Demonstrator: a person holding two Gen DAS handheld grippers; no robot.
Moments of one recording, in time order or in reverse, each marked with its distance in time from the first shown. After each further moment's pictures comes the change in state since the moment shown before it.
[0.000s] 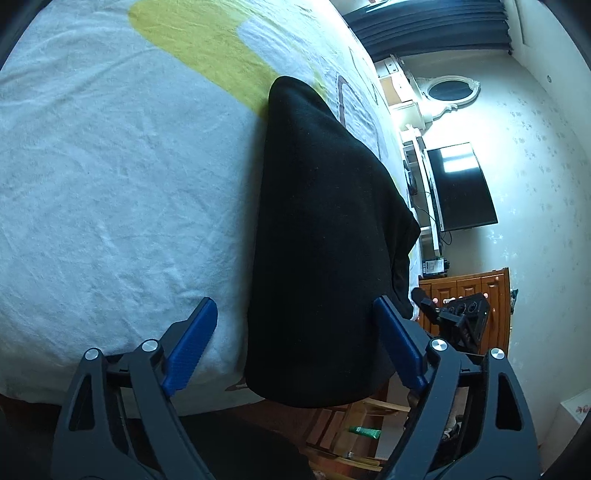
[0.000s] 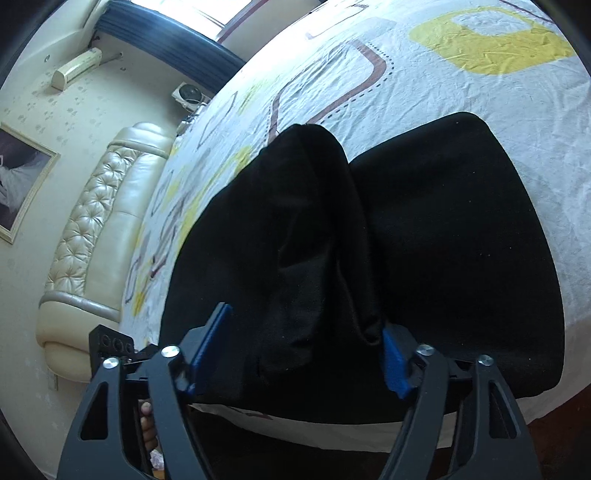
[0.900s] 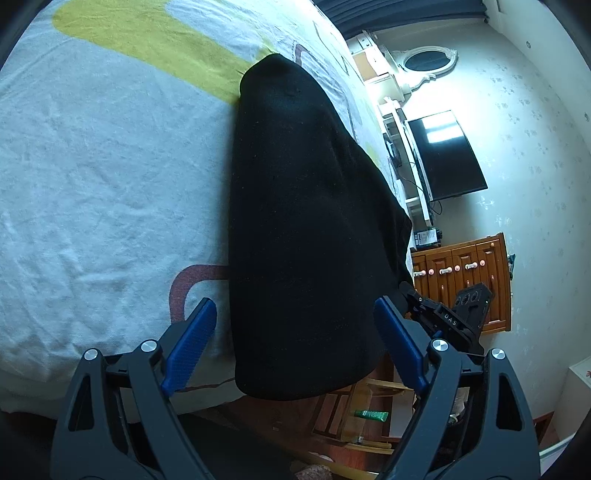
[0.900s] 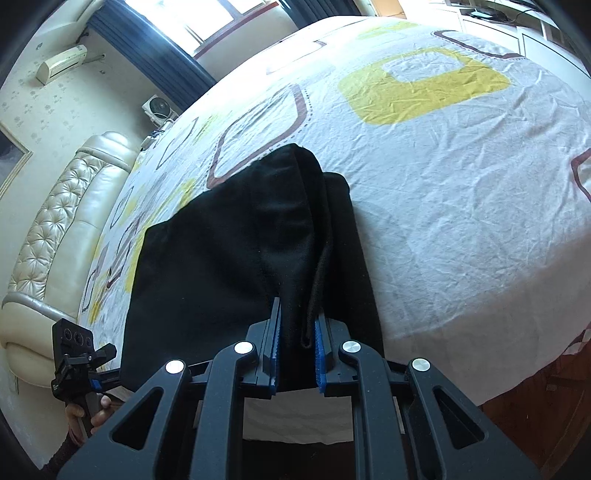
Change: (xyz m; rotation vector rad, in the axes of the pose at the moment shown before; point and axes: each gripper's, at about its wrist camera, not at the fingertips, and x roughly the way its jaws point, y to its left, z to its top) left arm 0.033 -0.031 -0.017 0.115 0.070 -0.029; right arm -0.074 -0.068 -0.007 -0.020 -0.110 -0.180
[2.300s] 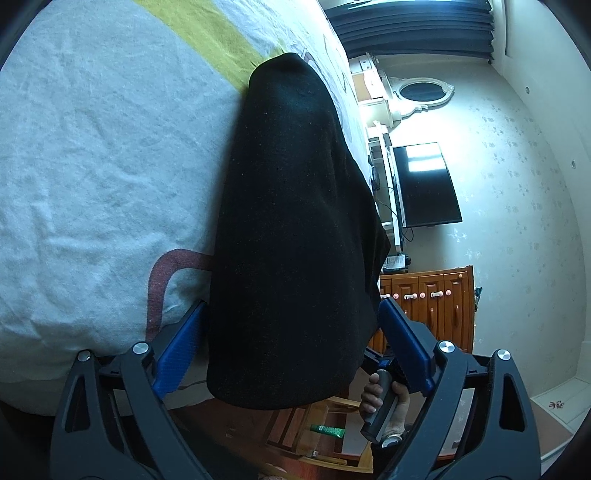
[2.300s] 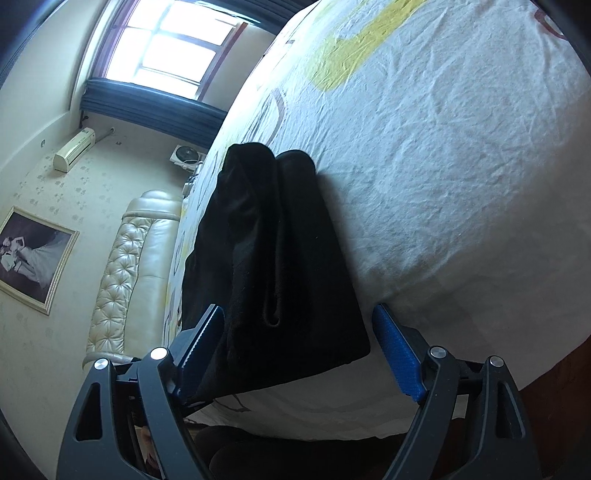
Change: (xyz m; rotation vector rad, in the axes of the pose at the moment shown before) left arm 0.004 0.013 -0.003 -0.137 -0.055 -0.150; right arm 0.014 -0.059 -0.025 0.275 -0.007 0.343
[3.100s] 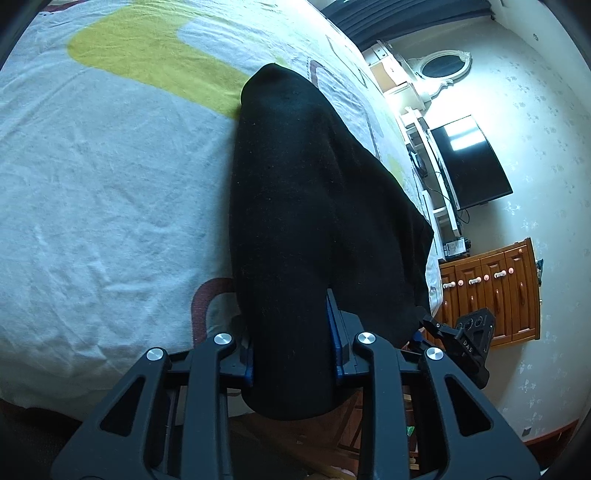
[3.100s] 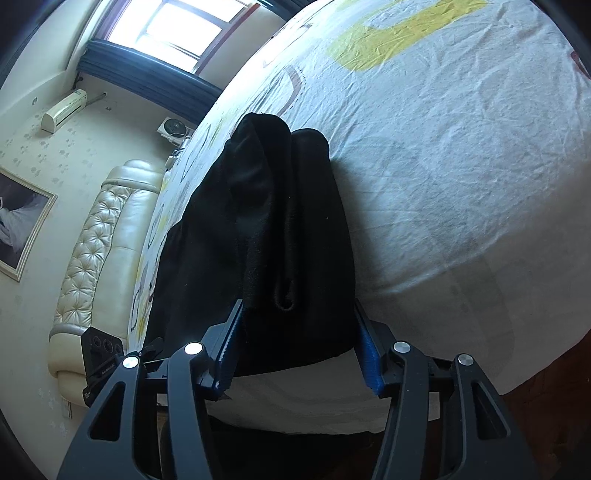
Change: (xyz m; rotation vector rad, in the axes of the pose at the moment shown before) left arm -0.009 -0.027 0.001 0.169 -0.030 0.280; right arm 0.035 0.043 -0.014 -0.106 0.031 -0.134
